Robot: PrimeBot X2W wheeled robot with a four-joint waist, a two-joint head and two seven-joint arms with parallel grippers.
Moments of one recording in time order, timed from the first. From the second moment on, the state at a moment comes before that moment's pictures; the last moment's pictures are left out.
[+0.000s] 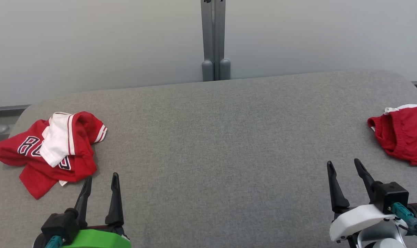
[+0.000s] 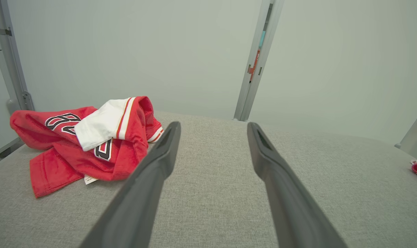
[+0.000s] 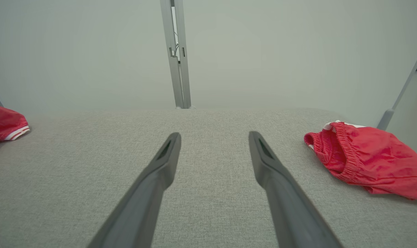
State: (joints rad) left arm 0.04 0.05 -0.02 0.18 -0.29 -0.13 -0.26; right arm 0.05 -0.05 -0.05 0.09 0.06 0.13 -0.13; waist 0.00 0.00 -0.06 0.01
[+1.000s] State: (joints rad) left arm 0.03 0.06 -0.05 0.22 -0.28 -0.13 -0.26; right arm 0.03 -0.05 -0.01 0.13 0.12 0.13 -0.15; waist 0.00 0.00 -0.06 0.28
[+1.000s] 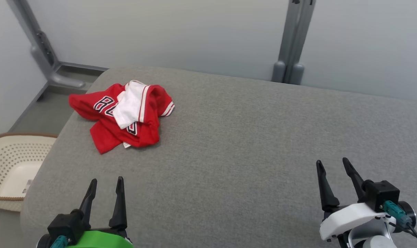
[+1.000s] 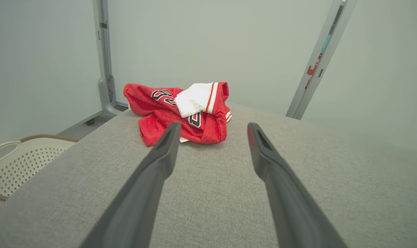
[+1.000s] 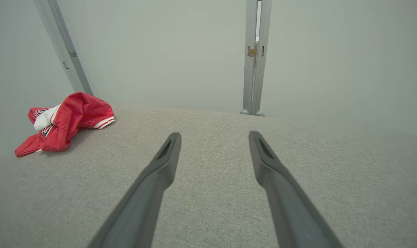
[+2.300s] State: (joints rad) left arm -0.34 0.06 -0.07 0.45 -0.32 -0.13 -0.20; right arm -0.01 -0.05 0.07 0.15 0.06 0.13 -0.11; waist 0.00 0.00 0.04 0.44
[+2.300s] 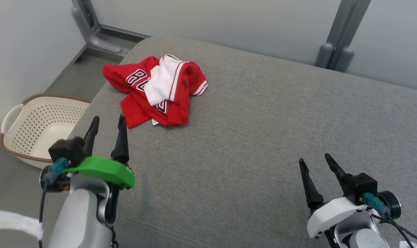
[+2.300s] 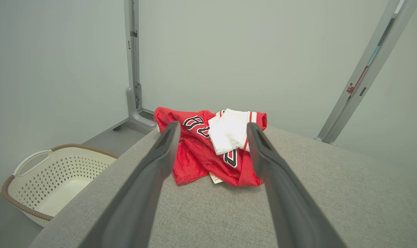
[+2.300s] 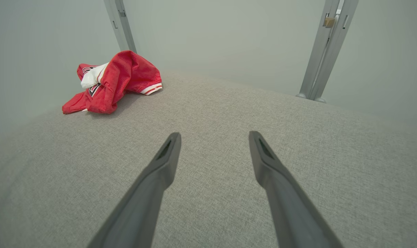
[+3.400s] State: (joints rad) left arm -0.94 0.25 0.01 1.15 -0.47 -0.06 0.13; right arm -0.11 -0.05 0.13 0.06 0.03 0.13 -0.08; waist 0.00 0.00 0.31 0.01
